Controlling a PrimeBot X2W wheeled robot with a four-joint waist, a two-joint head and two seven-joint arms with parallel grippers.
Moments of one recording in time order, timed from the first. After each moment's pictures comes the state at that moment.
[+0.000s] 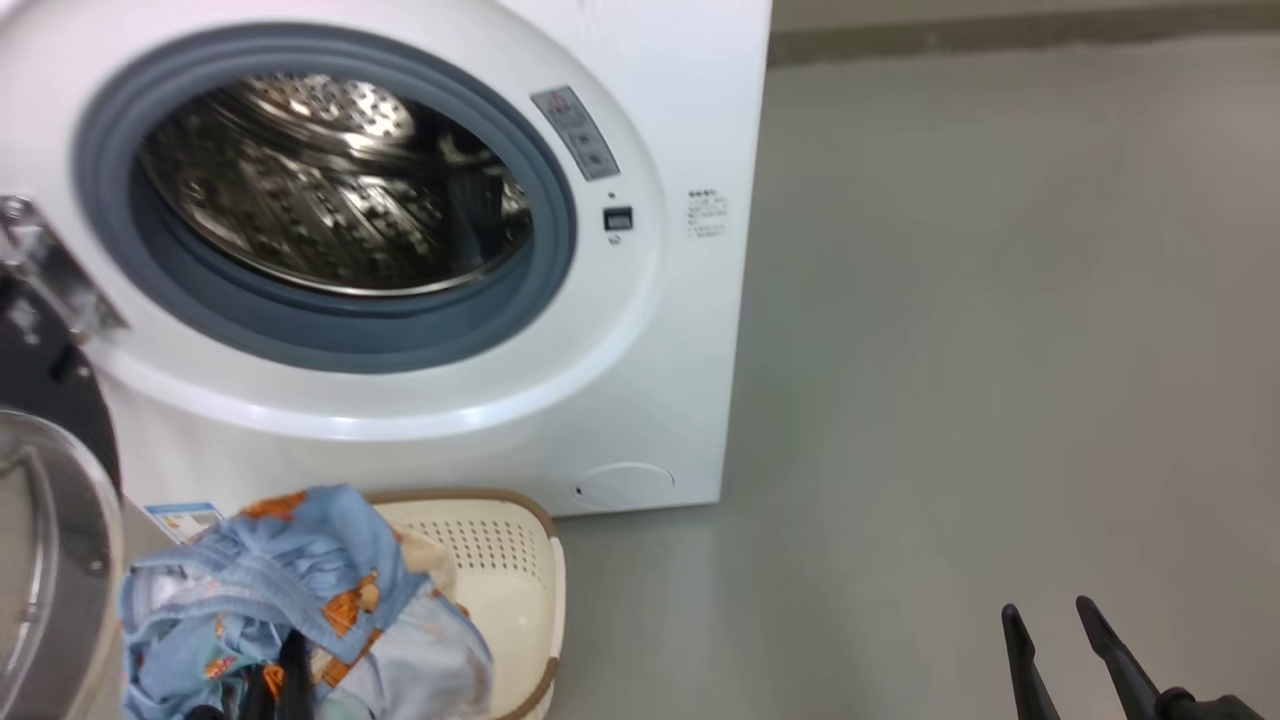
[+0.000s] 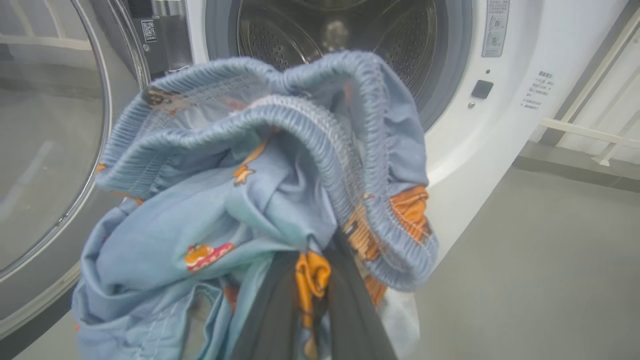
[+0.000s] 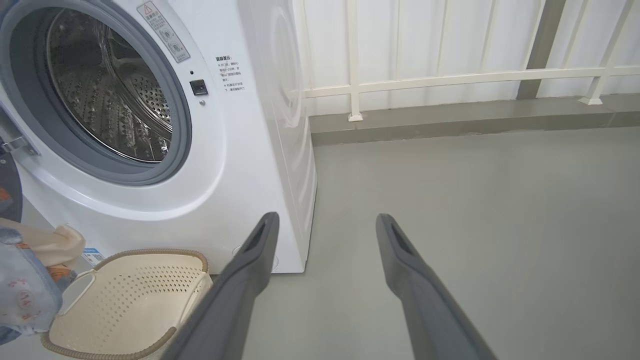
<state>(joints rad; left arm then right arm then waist) 0.11 0.04 -0.02 0.14 -0.31 0.00 -0.25 0.20 -0.06 -0.07 0.02 0.19 0.13 -0.26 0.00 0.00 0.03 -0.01</state>
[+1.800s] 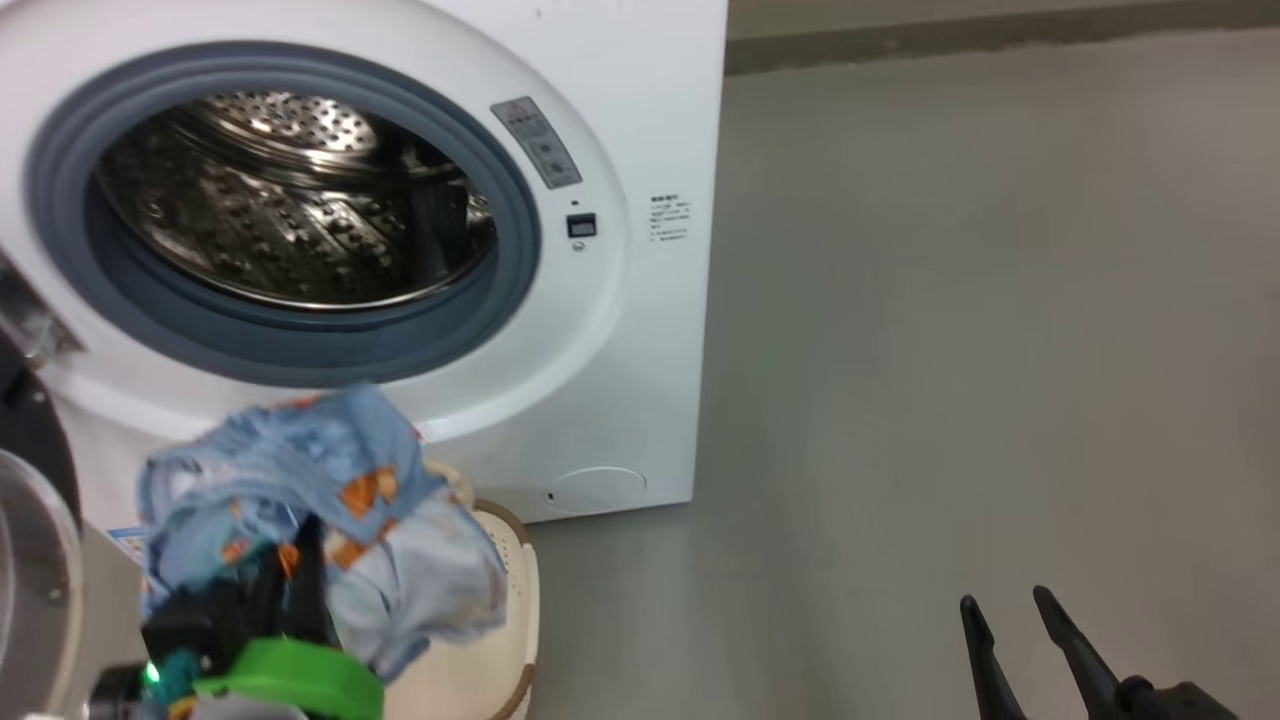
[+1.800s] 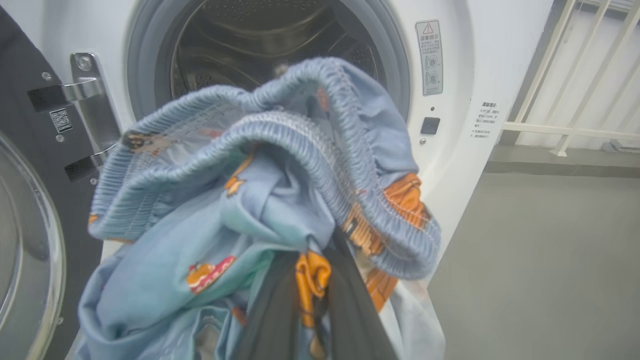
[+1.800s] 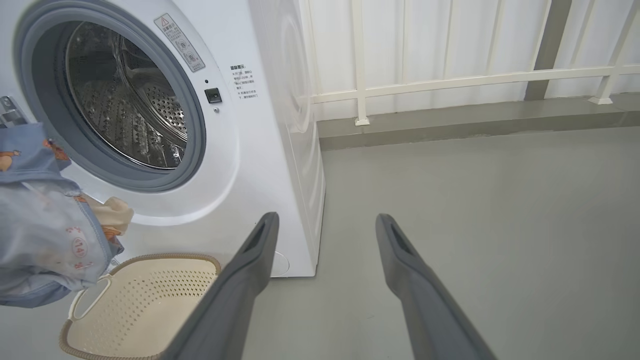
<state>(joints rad) -0.08 0.07 -0.07 0.24 -0.25 -0.04 -0.25 0.19 -0.04 -0.02 0.03 0.18 0.13 -0.26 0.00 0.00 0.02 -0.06</state>
